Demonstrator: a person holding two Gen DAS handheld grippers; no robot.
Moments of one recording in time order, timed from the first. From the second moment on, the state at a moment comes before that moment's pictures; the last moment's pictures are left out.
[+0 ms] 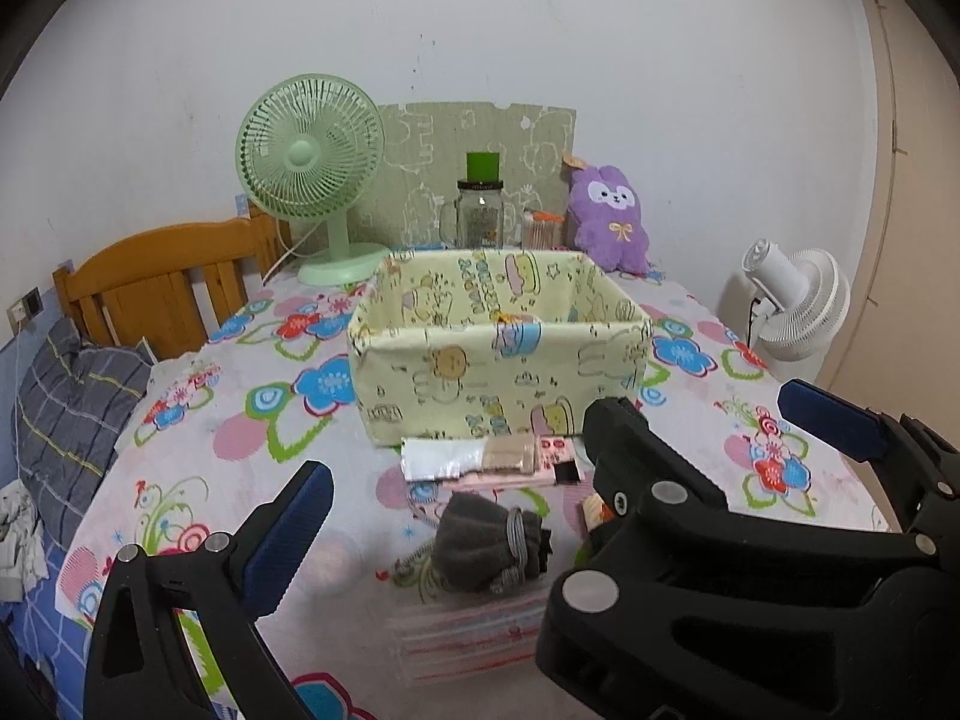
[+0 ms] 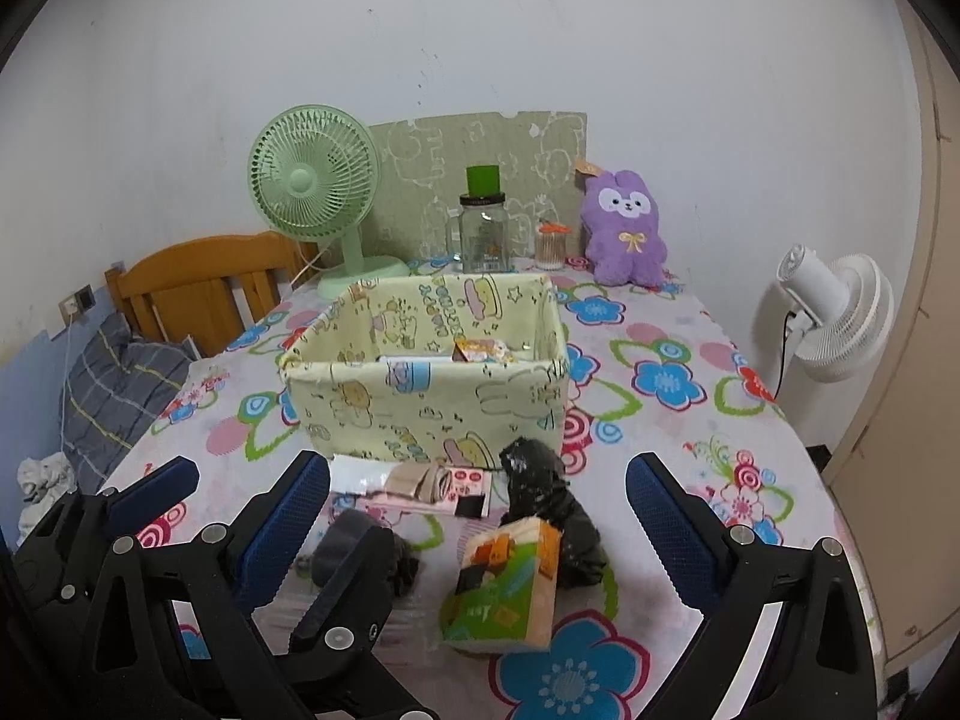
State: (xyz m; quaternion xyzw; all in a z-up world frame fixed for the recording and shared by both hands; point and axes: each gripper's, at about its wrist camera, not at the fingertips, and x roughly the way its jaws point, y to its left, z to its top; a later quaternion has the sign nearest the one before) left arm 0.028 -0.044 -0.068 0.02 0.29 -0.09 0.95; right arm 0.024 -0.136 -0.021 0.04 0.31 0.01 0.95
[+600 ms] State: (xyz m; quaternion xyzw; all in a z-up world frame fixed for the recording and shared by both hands) left arm 0.021 -0.051 -0.112 0.00 0.34 -0.08 0.94; right arm 0.016 -0.142 -0.063 0.04 0.35 0.00 0.94
